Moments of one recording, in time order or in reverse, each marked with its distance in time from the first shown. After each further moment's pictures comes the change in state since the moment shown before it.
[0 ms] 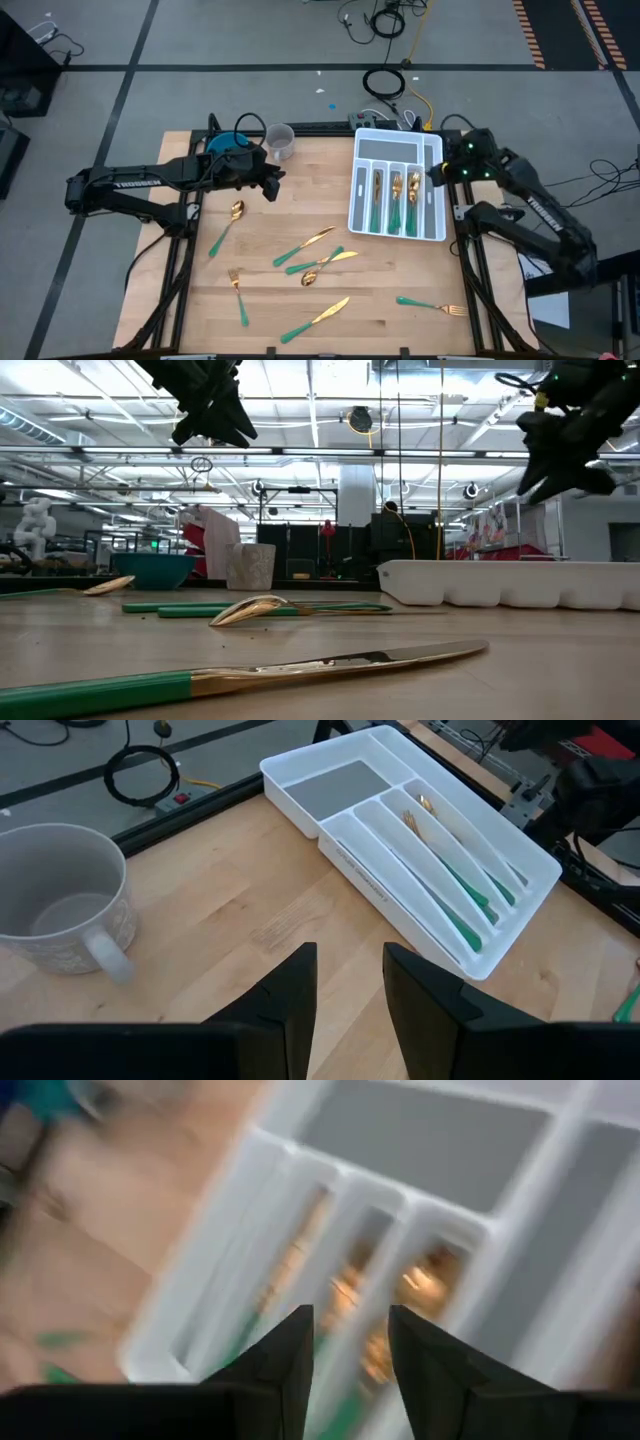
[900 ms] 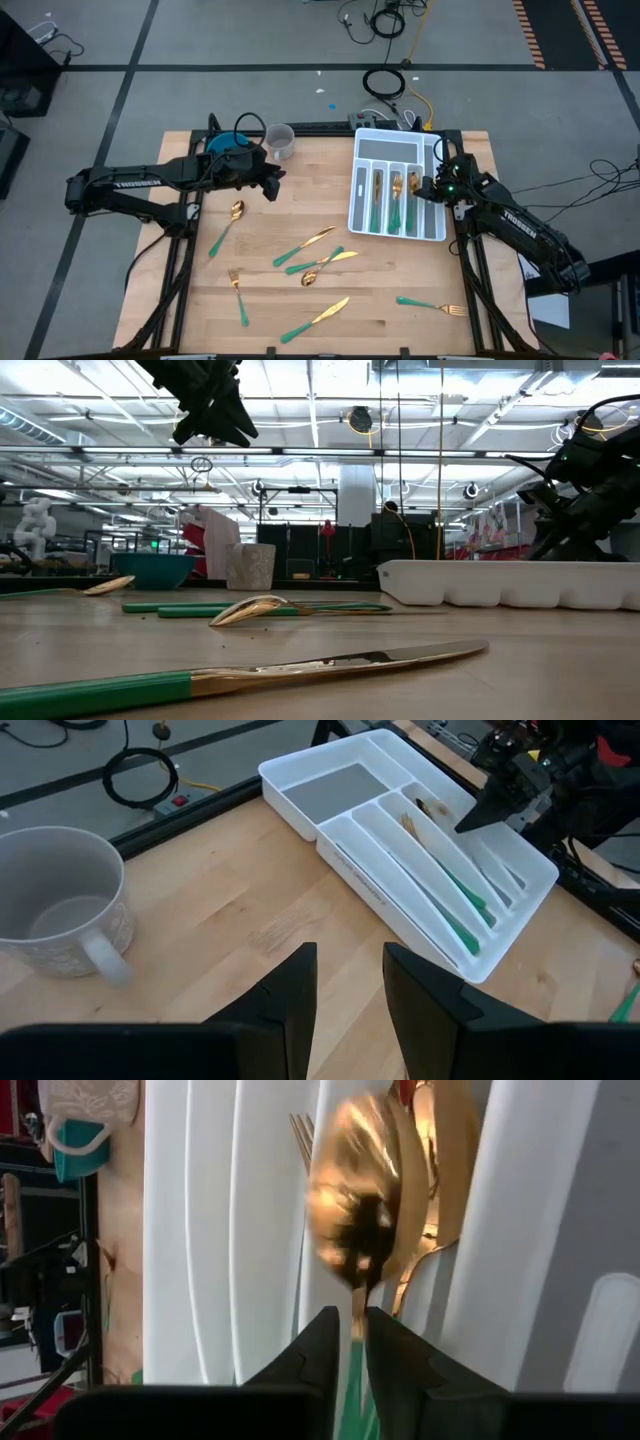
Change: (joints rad) left arm 0.000 0.000 0.000 0.008 0.000 -0.001; right arm -0.127 -0.082 -0.537 0.487 -0.305 0.384
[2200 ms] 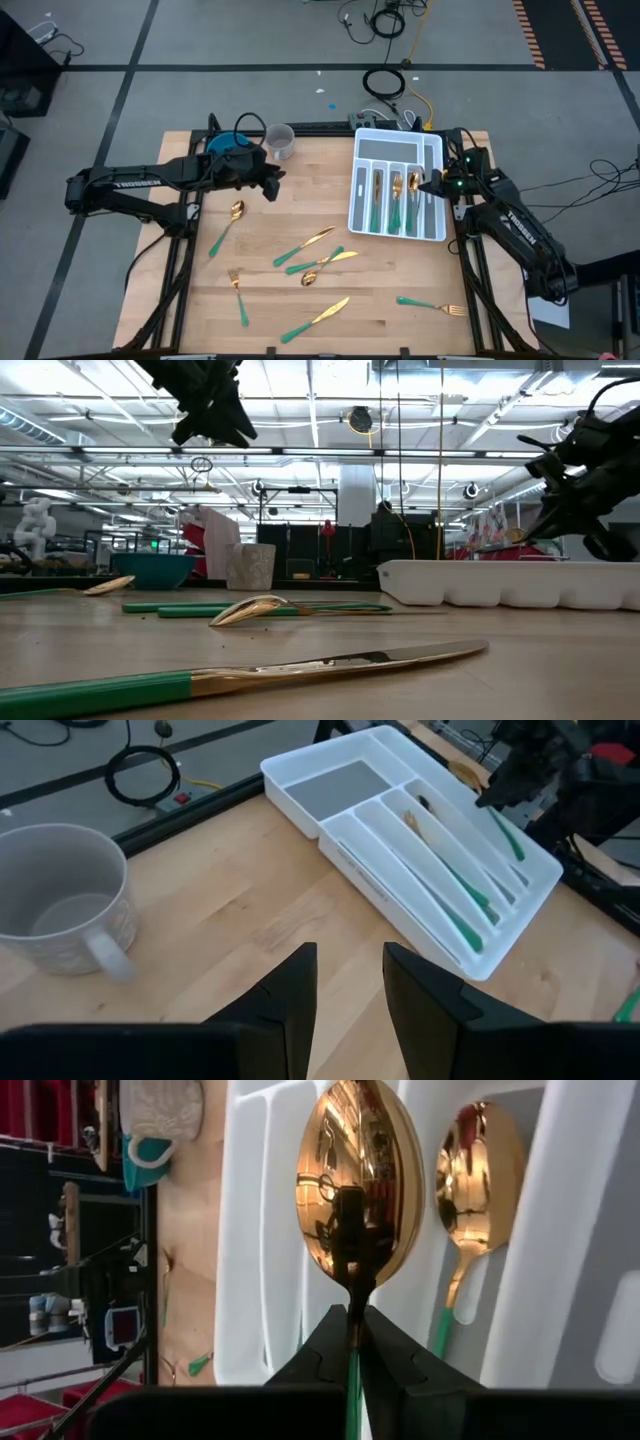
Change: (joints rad) left arm 0.001 0.000 0.000 -0.006 -0.001 0.001; right arm -0.147 -0.063 0.112 -0.174 -0.161 -0.083
